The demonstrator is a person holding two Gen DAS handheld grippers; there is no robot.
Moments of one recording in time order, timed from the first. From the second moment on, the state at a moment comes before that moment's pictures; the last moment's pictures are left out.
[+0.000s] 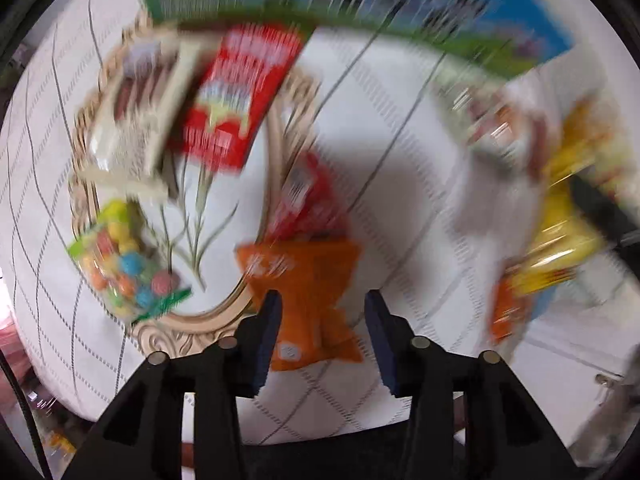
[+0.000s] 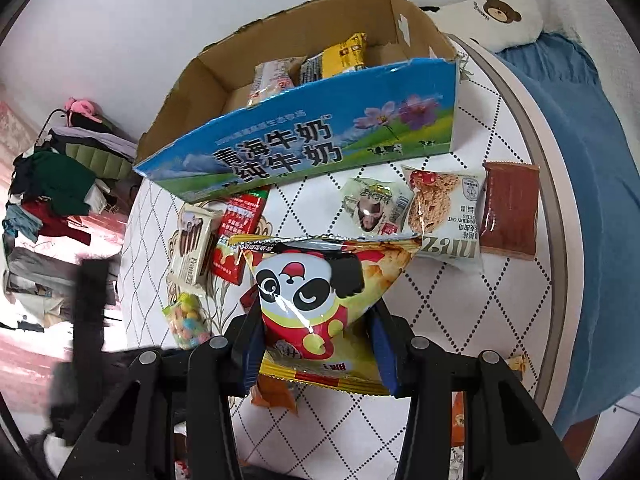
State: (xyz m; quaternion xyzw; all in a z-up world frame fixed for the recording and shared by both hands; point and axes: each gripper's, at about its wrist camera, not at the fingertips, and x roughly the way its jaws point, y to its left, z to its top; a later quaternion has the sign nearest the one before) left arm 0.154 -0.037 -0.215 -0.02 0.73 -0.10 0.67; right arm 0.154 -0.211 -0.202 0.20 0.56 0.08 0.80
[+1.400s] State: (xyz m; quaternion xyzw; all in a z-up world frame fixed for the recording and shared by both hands) left arm 0.445 -0.018 -0.106 -0.07 0.62 -0.06 0.78; right arm 0.437 -0.252 -0.157 0.10 0.55 0.05 0.83
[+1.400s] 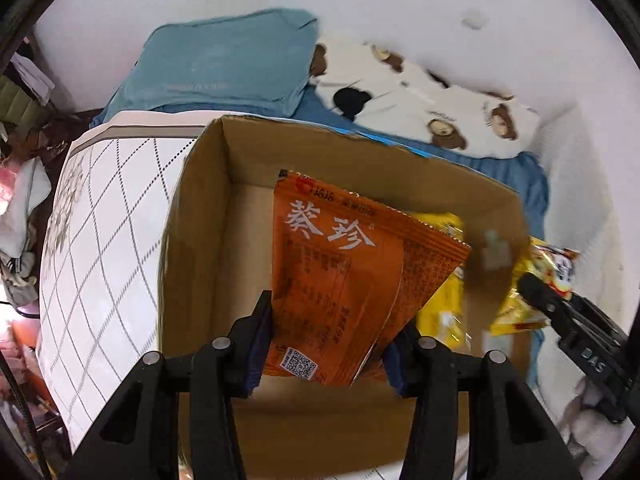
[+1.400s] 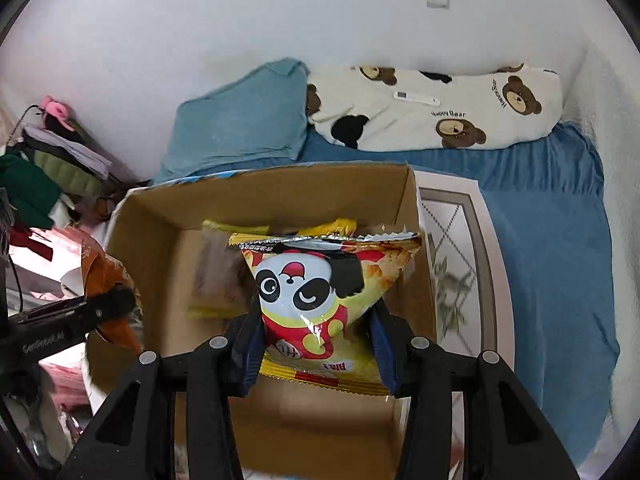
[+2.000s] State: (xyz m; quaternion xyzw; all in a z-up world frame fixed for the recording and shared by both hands) left arm 0.468 -0.029 -0.131 -0.03 0.63 -0.04 0.78; right arm 0.461 -0.242 -0.212 0.11 0.61 0.03 0.78
